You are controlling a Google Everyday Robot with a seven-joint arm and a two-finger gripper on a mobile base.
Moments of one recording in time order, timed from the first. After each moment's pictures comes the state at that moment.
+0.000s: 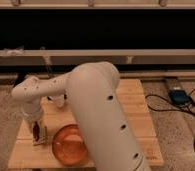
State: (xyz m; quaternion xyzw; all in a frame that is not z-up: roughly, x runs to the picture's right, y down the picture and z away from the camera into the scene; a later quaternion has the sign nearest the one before) arm -0.324 0.211 0.765 -0.43 0.15 0.42 0.78
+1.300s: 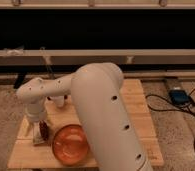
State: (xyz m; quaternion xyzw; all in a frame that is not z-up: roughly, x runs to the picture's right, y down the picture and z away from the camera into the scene) arm -0.312 0.211 0.766 -0.44 0.15 0.44 0.77
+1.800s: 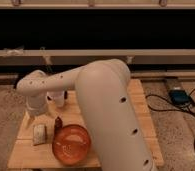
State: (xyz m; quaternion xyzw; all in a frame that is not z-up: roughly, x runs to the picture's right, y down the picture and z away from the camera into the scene) arm -0.297 0.168 0.759 -0.40 0.14 0.45 0.78
